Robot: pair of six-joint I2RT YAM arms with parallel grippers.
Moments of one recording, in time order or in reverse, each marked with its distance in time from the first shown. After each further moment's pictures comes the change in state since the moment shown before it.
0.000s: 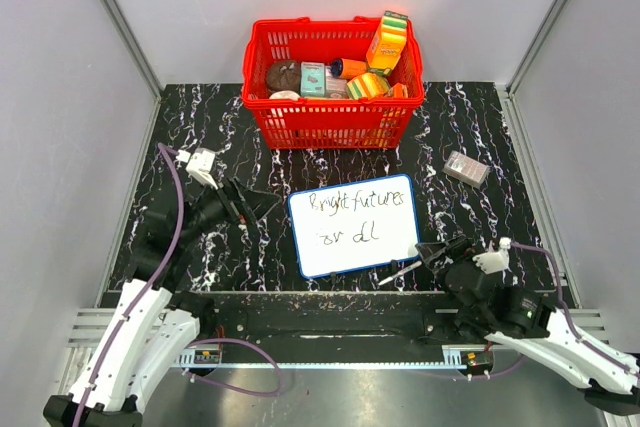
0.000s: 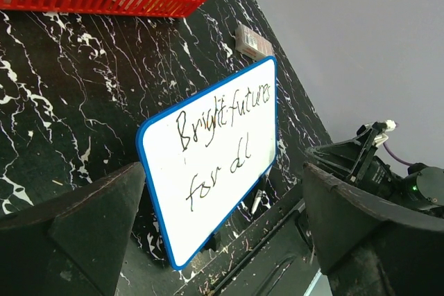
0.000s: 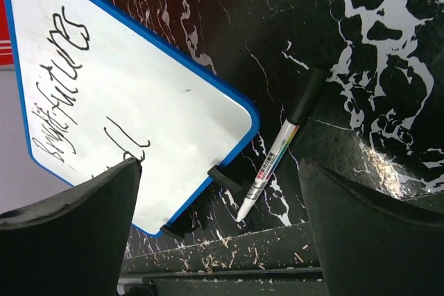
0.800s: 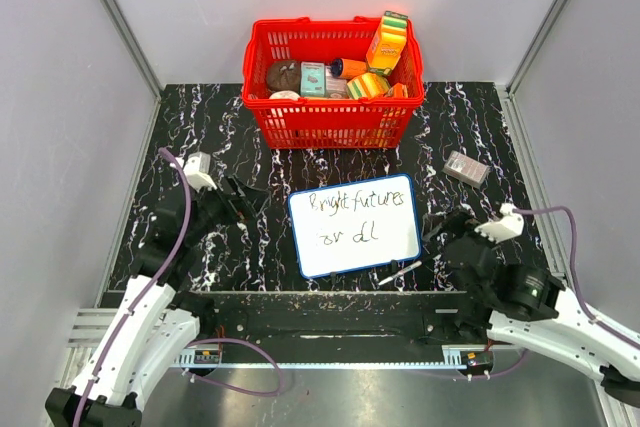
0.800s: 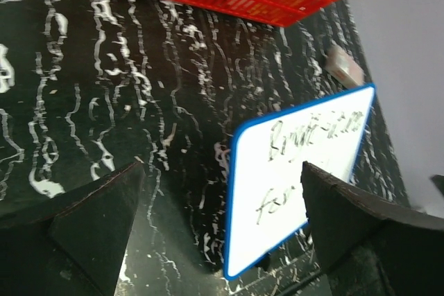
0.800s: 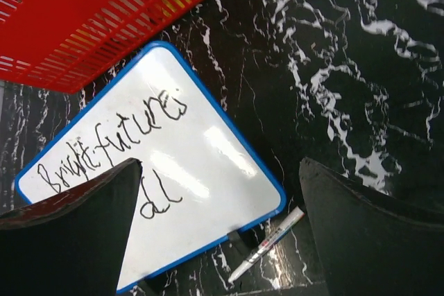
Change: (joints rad) left arm -0.001 0.014 -0.050 -0.061 -0.243 0.016; right arm 0.000 0.347 0.311 0.086 0.248 -0.407
